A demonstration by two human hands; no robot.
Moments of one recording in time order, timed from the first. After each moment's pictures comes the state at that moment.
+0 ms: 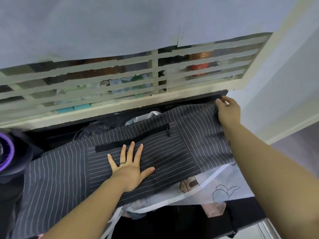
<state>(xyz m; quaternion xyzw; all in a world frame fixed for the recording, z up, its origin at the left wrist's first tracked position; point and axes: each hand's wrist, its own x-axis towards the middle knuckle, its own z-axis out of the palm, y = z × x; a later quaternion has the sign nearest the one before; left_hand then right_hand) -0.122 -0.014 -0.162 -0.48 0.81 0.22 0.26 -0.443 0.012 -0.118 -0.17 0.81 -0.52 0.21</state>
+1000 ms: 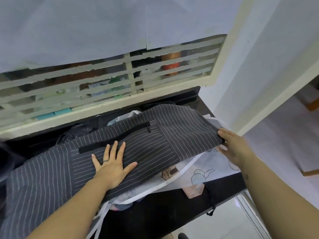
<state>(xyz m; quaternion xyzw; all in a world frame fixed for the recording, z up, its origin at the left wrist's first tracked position) -0.116 -0.004 -0.163 -0.48 0.84 0.17 0.21 -0.444 0.167 -0.126 0.01 0.71 -0.59 0.39</state>
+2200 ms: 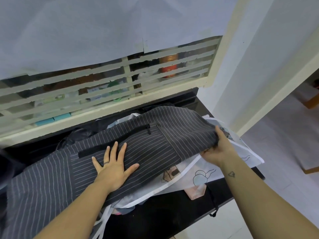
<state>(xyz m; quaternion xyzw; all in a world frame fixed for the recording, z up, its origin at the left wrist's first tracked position) -0.116 -0.004 -0.157 -0.47 0.85 0.18 0.15 -0.394 0.142 -0.104 0.28 0.46 -0.71 0.46</state>
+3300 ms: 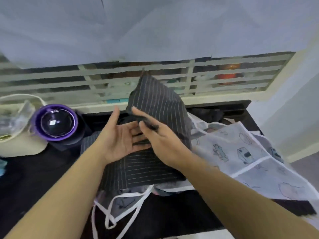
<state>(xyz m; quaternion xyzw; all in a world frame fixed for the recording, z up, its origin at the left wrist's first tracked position) -0.021 -0.018 -0.028 -0.41 0.31 0.82 -0.26 -0.161 0.056 -0.005 -0.56 0.49 -0.45 0.49</state>
